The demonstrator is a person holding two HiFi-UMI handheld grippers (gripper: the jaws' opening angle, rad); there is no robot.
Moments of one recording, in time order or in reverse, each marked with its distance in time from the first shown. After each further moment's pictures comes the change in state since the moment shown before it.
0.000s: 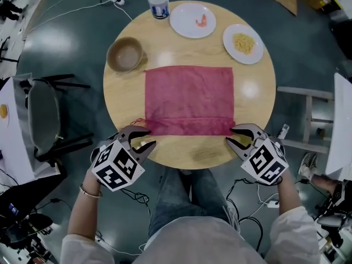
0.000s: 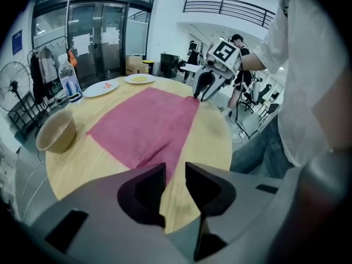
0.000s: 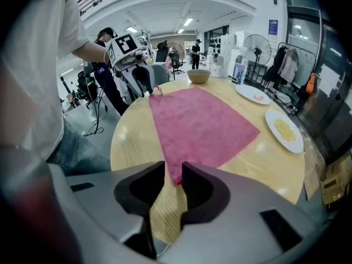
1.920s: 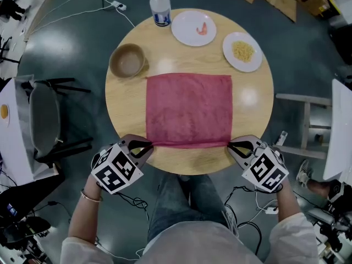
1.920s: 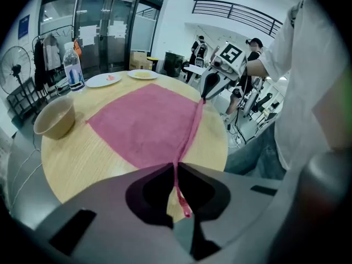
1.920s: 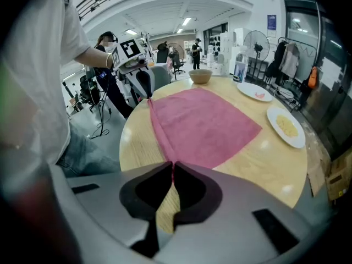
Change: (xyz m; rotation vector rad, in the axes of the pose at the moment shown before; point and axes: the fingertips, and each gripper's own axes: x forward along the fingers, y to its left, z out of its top) left arm -0.001 -0.007 -0.009 -0.090 0.008 -0.048; right arm -0.009 0.012 -0.005 0.025 0.002 0.046
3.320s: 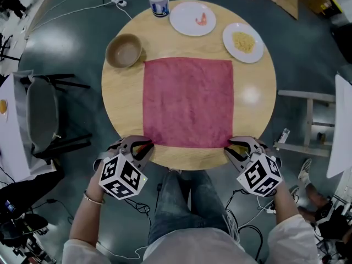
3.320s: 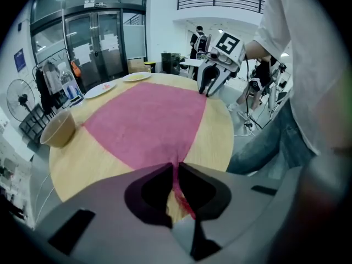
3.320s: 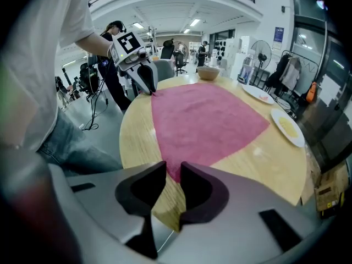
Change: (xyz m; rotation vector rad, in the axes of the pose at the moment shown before) left arm 0.024 -0.016 -0.014 0.150 0.005 0.158; right arm 0.020 0.019 -0.026 -0.085 0.003 -0.076
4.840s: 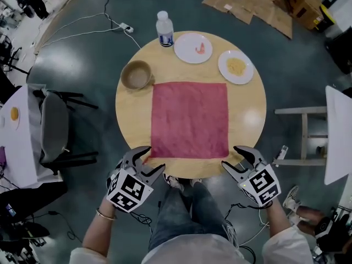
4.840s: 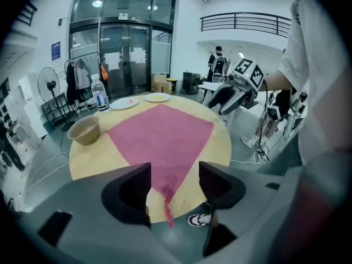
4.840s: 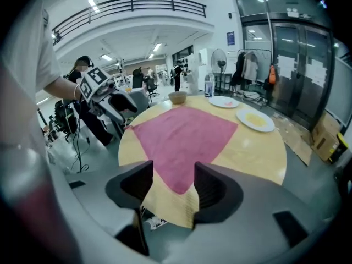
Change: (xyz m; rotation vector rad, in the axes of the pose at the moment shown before) left arm -0.048 0.002 0.033 -0.210 -0.178 0.125; right arm -0.049 -0.013 0.034 0.328 -0.240 -0.132
